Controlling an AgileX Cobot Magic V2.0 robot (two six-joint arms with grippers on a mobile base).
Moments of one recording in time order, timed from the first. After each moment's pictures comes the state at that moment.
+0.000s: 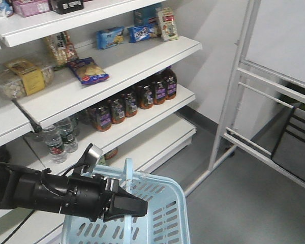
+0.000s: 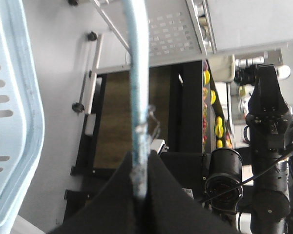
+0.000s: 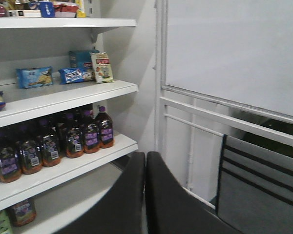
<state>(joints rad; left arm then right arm) -0.31 1.75 -0.68 -1.69 1.10 1.10 -0.04 -0.01 0.03 -0.10 0.09 0.09</state>
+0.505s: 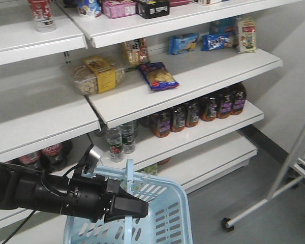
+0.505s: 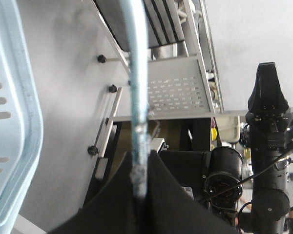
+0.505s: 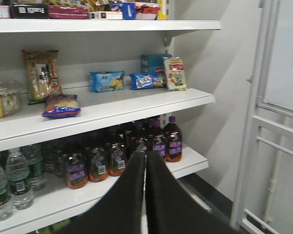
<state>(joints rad) -0.31 1.75 -0.68 -1.69 1.10 1.10 -0.04 -0.01 0.03 -0.10 0.09 0.09</state>
